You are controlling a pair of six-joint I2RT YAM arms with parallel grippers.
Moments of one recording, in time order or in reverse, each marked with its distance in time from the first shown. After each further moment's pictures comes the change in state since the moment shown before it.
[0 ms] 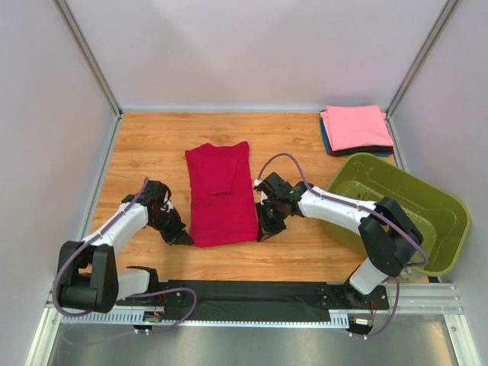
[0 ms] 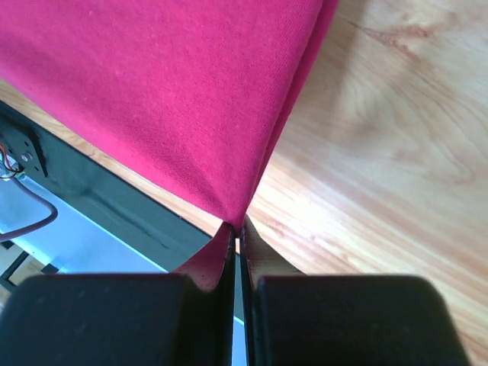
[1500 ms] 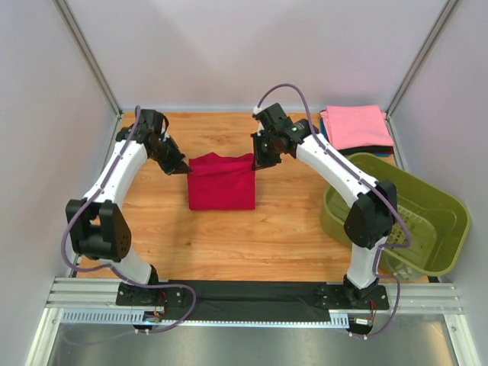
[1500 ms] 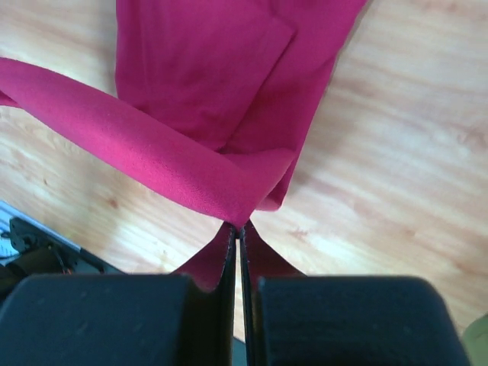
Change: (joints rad) left arm 0.021 0.327 0.802 -0.163 -0.135 0.005; right arm -0.168 0.221 0.789 -0.325 0.219 -0.151
